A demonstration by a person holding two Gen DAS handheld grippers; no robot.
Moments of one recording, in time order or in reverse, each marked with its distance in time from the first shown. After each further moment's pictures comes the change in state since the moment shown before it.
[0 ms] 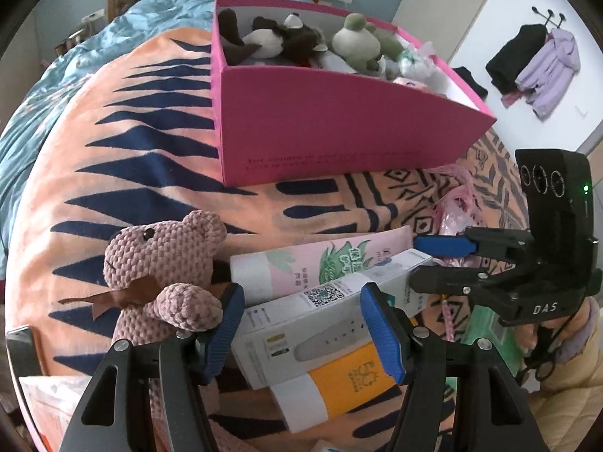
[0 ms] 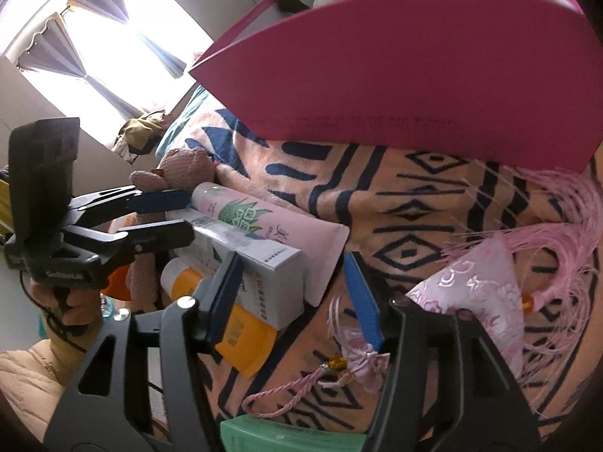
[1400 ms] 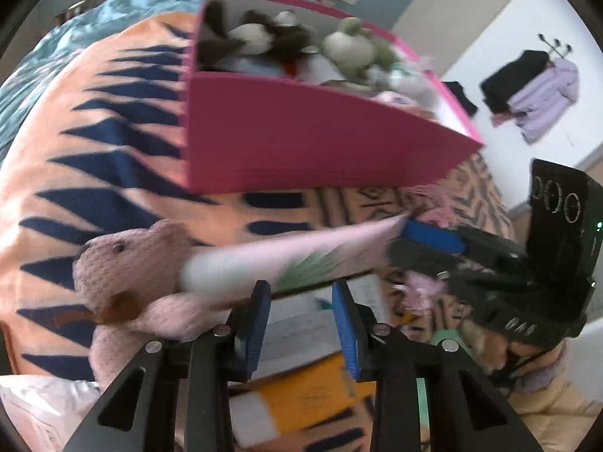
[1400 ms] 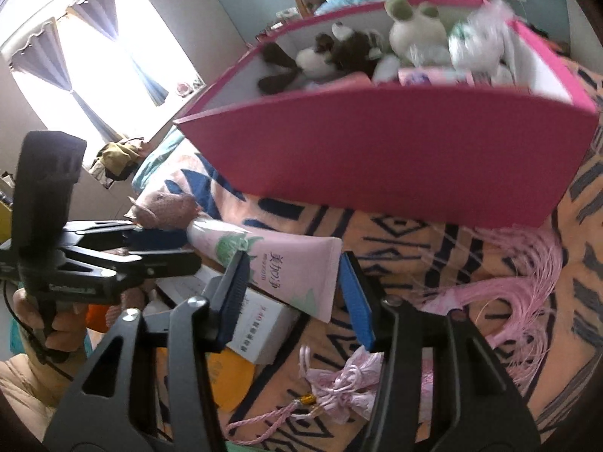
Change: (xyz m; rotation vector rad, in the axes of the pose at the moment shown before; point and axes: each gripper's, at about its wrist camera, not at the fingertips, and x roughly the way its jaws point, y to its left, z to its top) left arm 0.003 -0.013 0.019 -0.066 0.005 -0.106; right arm -0.028 0.015 0.017 -0.076 -0.158 -0.107
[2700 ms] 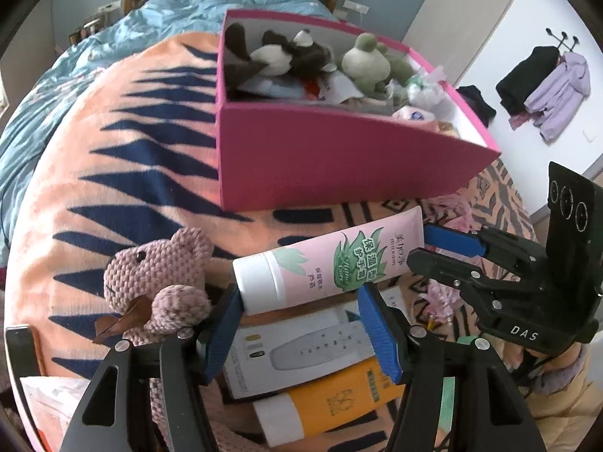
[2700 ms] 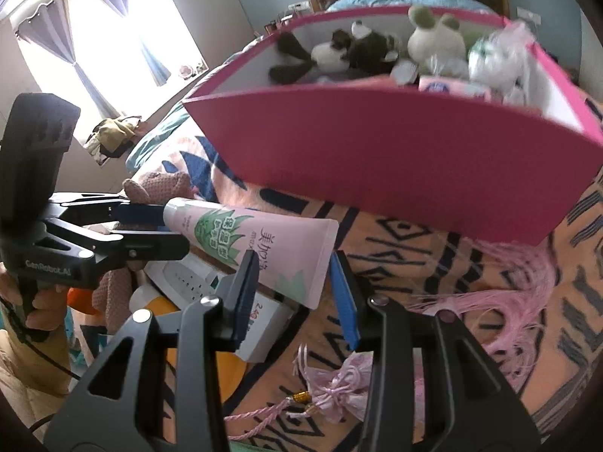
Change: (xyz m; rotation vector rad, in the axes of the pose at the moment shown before) left arm -0.013 0.004 0.003 0.000 -0.048 0.108; right arm 0.006 0.005 0.001 -0.079 0.016 -0.089
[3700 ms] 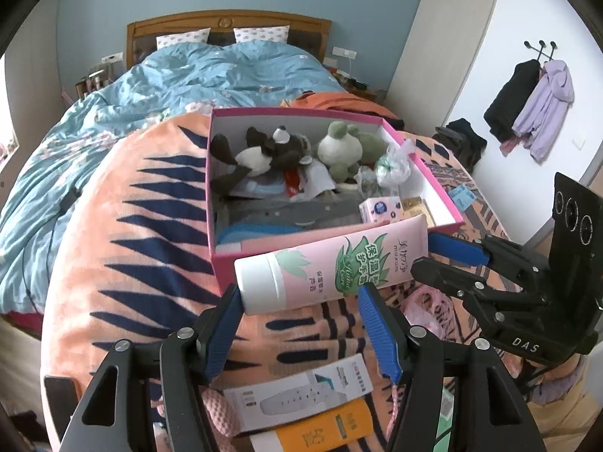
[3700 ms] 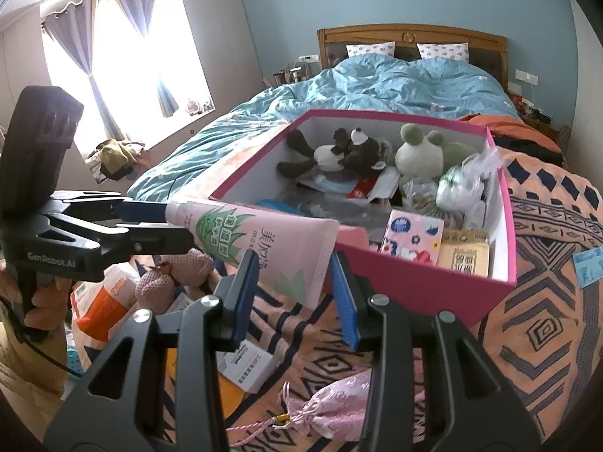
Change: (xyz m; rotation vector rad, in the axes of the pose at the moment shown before) left arm -0.054 -0.028 0.045 0.052 -0.190 0.036; right arm -0.064 0.011 0.045 -0.102 -0.187 -0.040
